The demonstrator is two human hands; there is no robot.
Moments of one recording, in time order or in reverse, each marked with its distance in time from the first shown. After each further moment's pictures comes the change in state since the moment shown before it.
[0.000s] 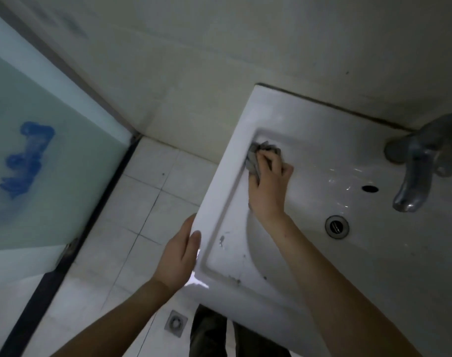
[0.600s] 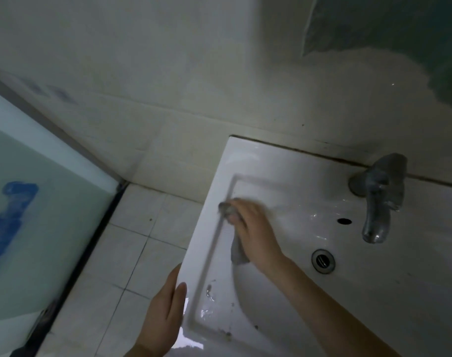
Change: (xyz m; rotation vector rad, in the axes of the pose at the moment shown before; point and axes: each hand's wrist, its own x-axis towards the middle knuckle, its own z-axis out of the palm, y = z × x) left_hand 0.003 -0.001 -0.005 0.046 0.026 -0.007; right_hand 0.004 0.000 -0.038 0.293 -0.174 -0.238
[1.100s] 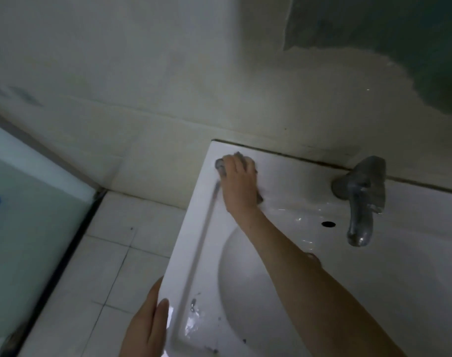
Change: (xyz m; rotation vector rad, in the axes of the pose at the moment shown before) left_hand 0.001 -0.024 0.008 0.044 0.136 0.057; right_hand 0.109 0.027 -0.001 -0.623 0.281 -0.007
